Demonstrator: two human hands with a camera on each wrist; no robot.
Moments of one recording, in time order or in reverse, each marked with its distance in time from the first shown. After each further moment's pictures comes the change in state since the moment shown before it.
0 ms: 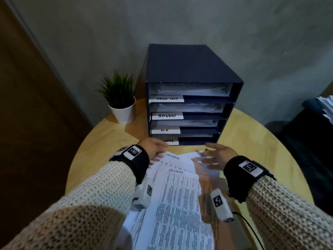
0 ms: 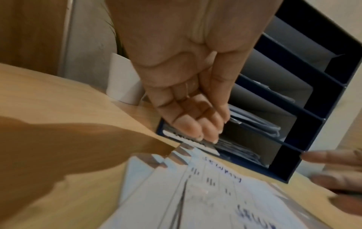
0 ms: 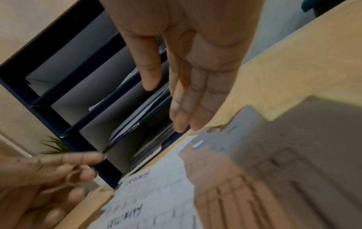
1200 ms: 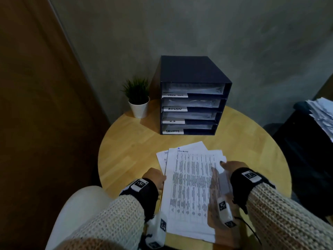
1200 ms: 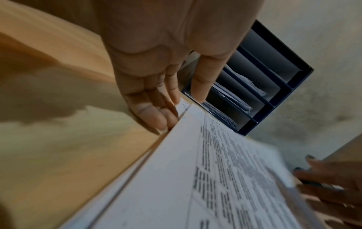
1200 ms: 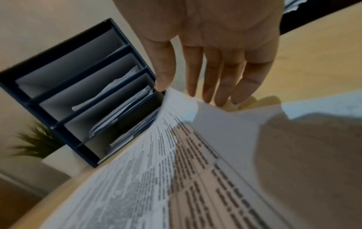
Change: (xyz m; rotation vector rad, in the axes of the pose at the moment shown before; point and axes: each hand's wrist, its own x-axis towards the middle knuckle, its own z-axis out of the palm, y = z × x) left_hand -0.140 -0.089 0.032 0.074 0.110 -0.228; right_hand -0.084 0.064 -0.028 -0.768 0.252 0.132
